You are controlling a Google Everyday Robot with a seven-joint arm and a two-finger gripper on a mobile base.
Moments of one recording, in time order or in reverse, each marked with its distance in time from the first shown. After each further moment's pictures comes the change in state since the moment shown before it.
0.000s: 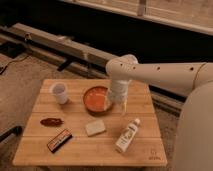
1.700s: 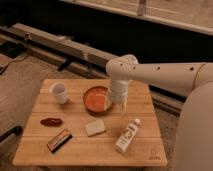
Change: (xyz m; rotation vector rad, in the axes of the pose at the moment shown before) arm 0.000 0.000 0.000 0.000 0.000 0.000
